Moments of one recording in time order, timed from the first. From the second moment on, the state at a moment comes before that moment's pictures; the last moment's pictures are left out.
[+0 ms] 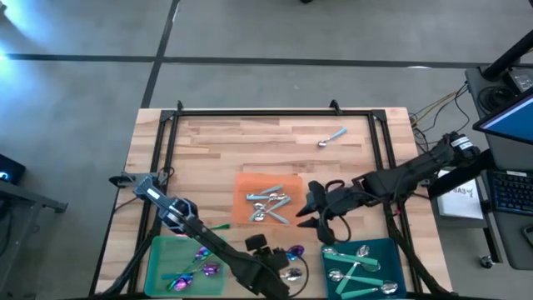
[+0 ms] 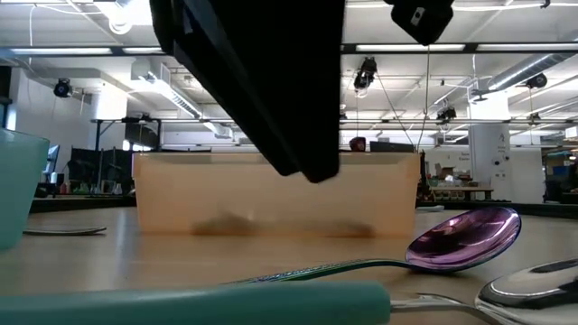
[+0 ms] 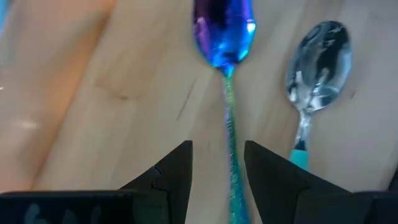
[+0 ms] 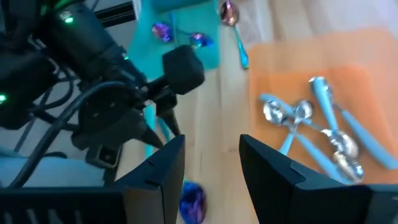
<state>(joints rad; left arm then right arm) -0.61 2.48 2.26 -1.18 -0.37 -0.95 0.38 1.33 1.01 -0.25 0.05 0.43</state>
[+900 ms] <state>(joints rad) -0.60 2.57 2.26 -1.12 -0.30 -0.93 0.51 1.35 1.01 -0.32 0.05 0.53</state>
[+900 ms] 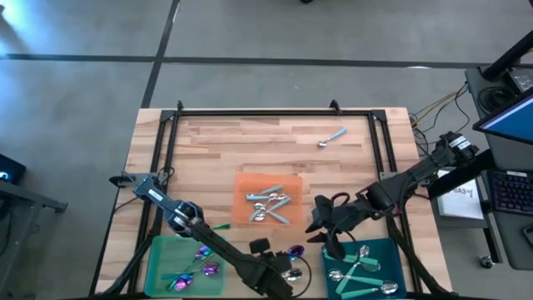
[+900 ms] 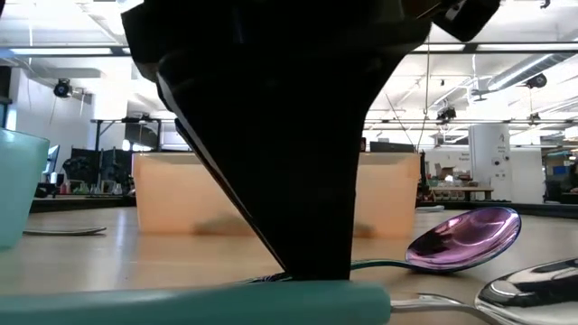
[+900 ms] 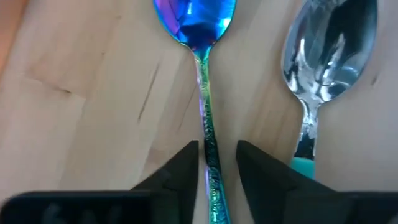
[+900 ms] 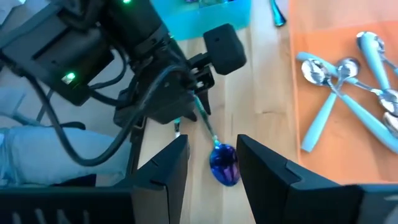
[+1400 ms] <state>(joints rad) -0.57 2.58 2.35 -1.35 -0.29 -0.86 0.53 1.35 1.01 -0.32 0.07 0.52</state>
